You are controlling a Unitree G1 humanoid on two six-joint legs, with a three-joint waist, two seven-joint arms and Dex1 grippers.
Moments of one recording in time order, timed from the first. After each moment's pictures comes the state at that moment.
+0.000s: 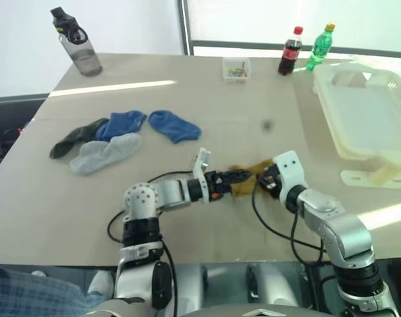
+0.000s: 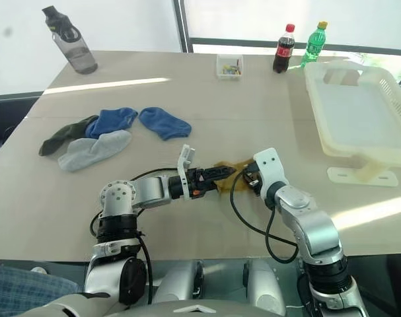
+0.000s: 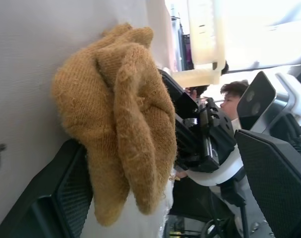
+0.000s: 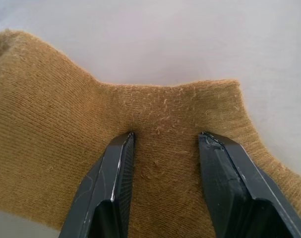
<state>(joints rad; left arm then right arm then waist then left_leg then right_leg) -0.51 0.06 0.31 0.15 -1.10 1.46 -0.23 -0.21 -0.26 0.15 -0.48 0.19 0.98 0.21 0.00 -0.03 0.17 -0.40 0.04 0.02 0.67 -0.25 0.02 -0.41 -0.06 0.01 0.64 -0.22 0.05</state>
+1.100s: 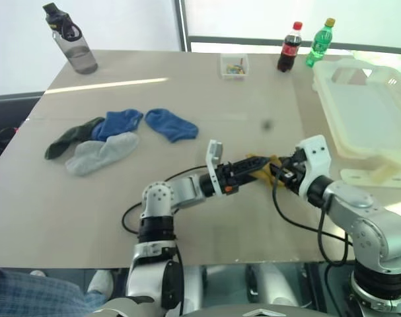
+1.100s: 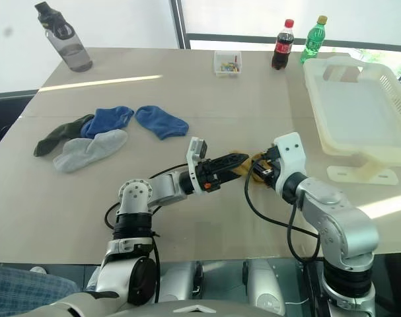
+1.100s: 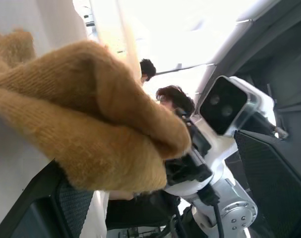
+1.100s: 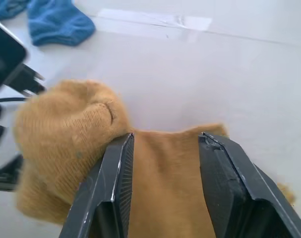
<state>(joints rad) -0.54 -0.02 0.24 0.21 -1.12 1.34 -0.47 -0.26 -0.29 -0.16 -0.72 0.44 1.25 0.31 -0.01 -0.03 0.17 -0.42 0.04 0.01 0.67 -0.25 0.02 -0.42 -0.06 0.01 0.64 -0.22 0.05</state>
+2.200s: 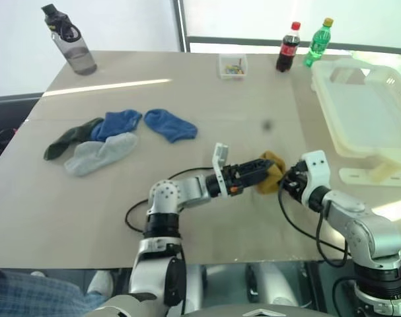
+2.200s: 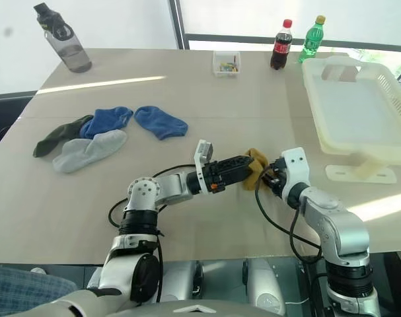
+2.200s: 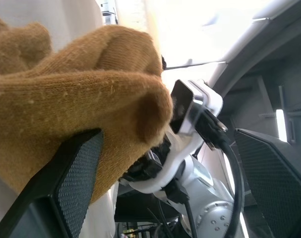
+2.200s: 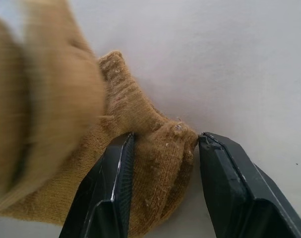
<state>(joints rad) -0.59 -0.04 0.23 0.30 -1.06 1.31 -0.42 -0.17 -0.31 -0.09 -0.49 0.37 1.04 0.27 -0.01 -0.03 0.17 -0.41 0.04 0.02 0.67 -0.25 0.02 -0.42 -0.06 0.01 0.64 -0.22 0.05</state>
